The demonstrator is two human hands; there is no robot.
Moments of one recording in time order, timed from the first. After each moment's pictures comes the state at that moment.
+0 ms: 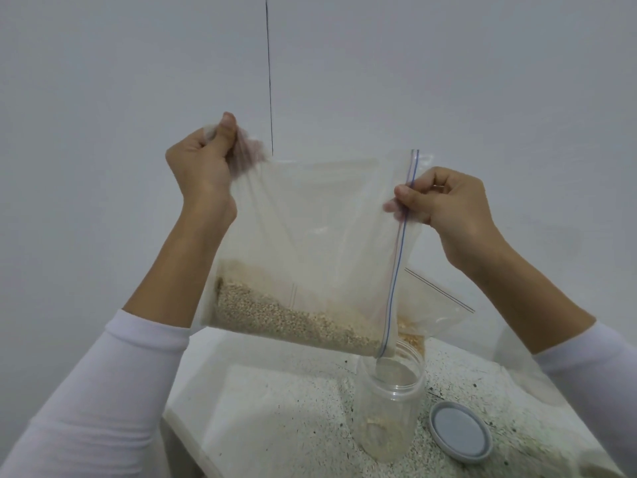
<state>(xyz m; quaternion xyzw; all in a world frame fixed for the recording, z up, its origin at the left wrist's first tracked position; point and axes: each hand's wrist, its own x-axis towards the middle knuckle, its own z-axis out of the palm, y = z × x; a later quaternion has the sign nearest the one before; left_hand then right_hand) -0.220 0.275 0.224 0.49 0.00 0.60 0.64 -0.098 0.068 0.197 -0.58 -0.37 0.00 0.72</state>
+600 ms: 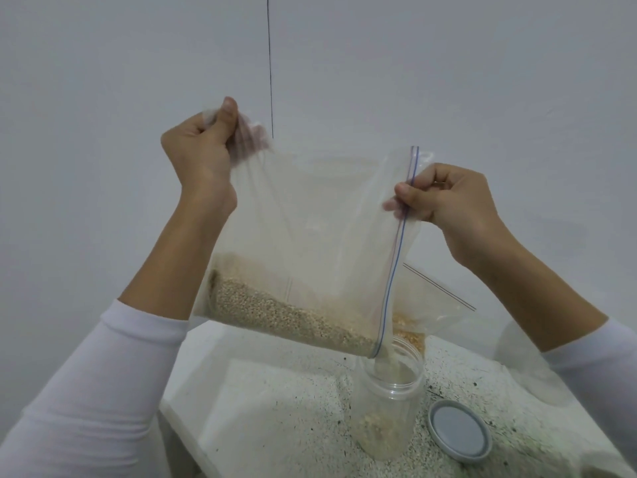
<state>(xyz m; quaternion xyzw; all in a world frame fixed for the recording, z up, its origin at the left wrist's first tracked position) -0.216 0.272 0.230 0.48 0.00 0.61 0.63 -0.093 0.066 0.197 -0.58 -0.38 0.00 0.72</state>
